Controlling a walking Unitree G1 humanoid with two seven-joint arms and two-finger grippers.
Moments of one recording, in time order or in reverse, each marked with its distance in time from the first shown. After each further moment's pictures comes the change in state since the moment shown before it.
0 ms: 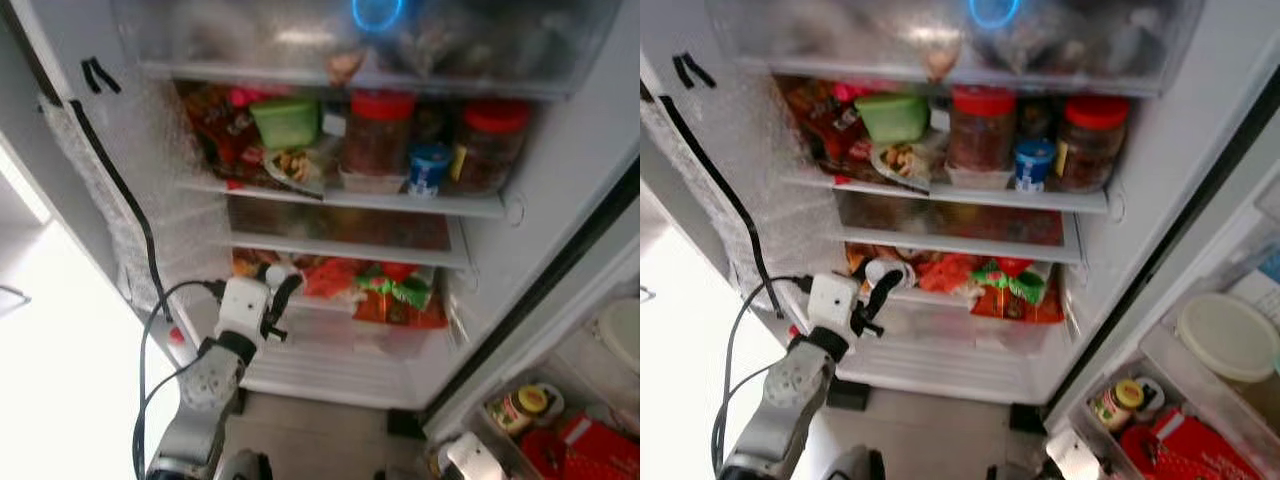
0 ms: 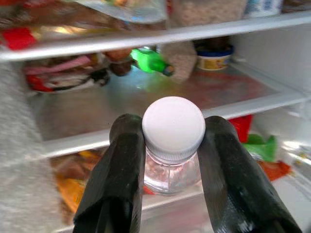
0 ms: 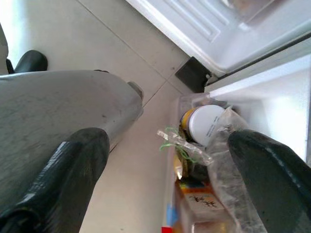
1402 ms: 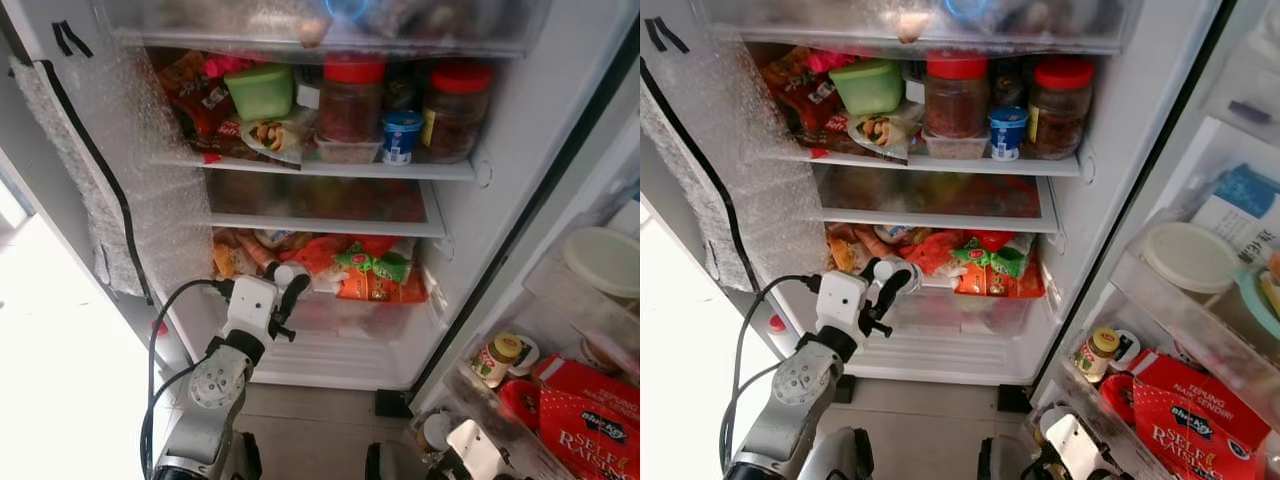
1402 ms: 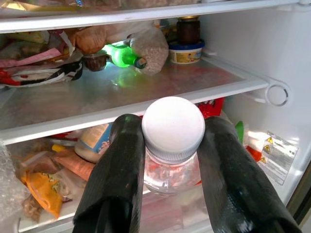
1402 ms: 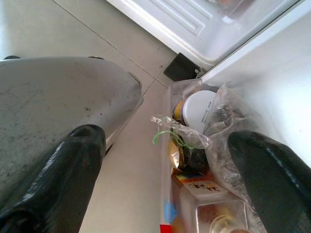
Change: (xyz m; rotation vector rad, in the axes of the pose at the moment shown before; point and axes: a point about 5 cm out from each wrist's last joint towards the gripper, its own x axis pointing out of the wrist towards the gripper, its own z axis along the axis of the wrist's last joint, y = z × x) left arm 0.003 0.000 0.002 0.008 -0.002 0.008; right arm 0.001 -0.005 0.011 0.010 -0.052 -0.022
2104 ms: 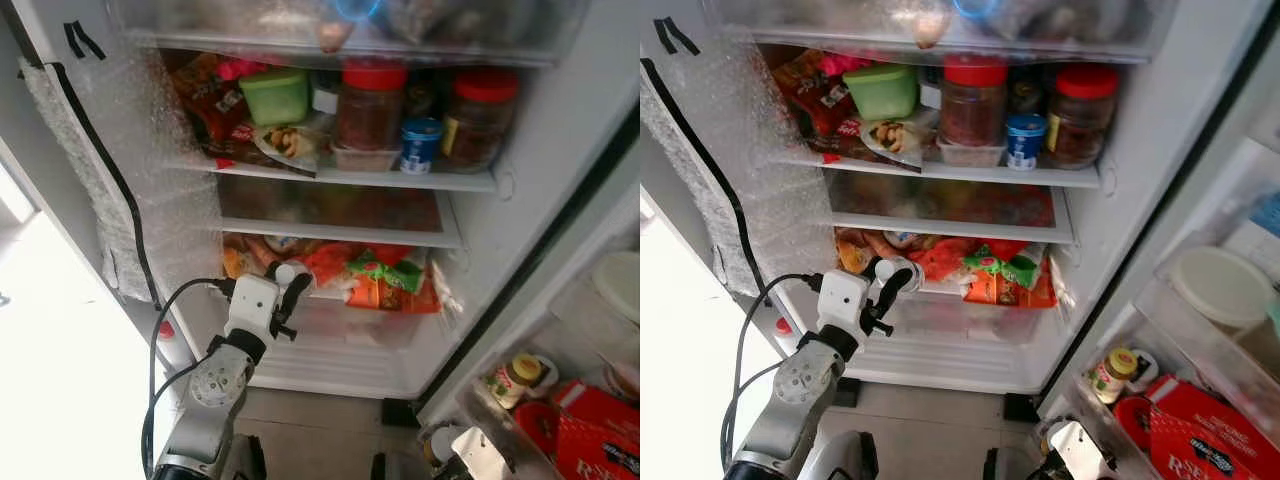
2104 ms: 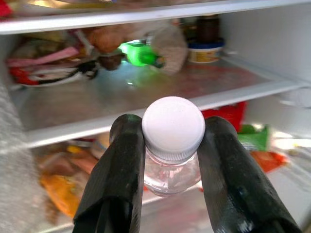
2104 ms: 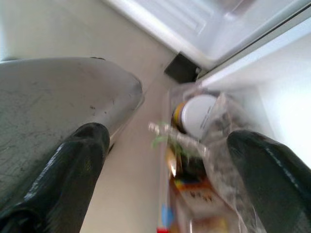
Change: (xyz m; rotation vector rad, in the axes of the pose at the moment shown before) left arm -0.002 0.009 -0.002 0.019 0.012 0.023; right arm 0.000 0.003 -0.006 0.036 0.028 0.004
